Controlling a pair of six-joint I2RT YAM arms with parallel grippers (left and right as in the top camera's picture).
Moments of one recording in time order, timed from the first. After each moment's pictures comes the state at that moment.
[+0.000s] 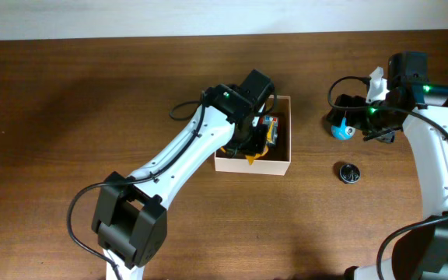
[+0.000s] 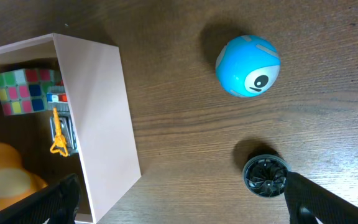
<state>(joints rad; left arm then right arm) -0.67 2.01 1.81 -1.16 0.15 -0.40 -0.16 1.66 1.48 -1.09 -0.26 0.15</state>
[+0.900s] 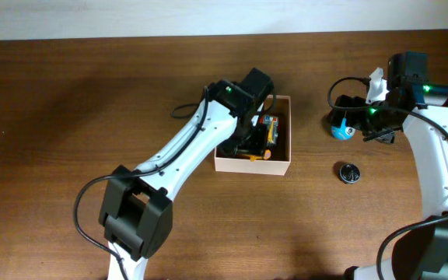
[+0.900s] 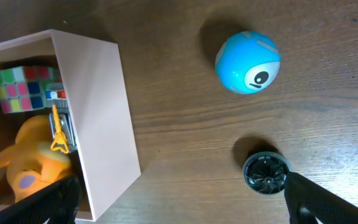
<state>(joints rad) -0.66 2.07 1.91 -1.24 0.19 -0.41 -0.16 1.66 1.48 -1.10 -0.26 0.15</state>
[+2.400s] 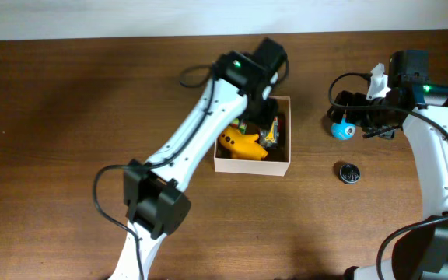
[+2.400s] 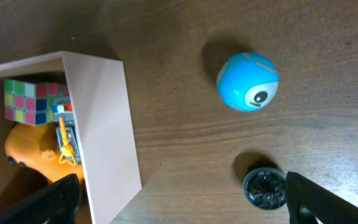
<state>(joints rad) -0.65 2.27 2.39 -1.41 0.03 -0.24 -0.16 1.66 1.48 -1.05 -0.26 0.15</state>
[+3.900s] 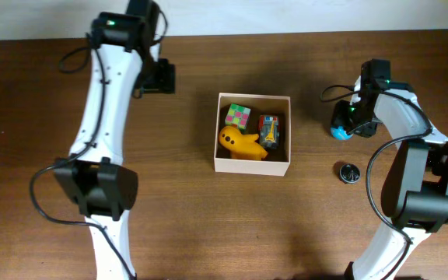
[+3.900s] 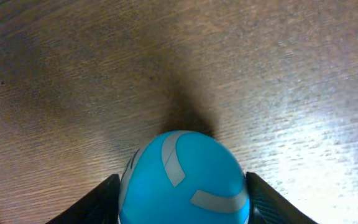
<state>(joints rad) -0.16 2.23 2.45 -1.59 -0.07 -0.17 -0.16 2.05 1.48 -0.81 -0.07 0.17</state>
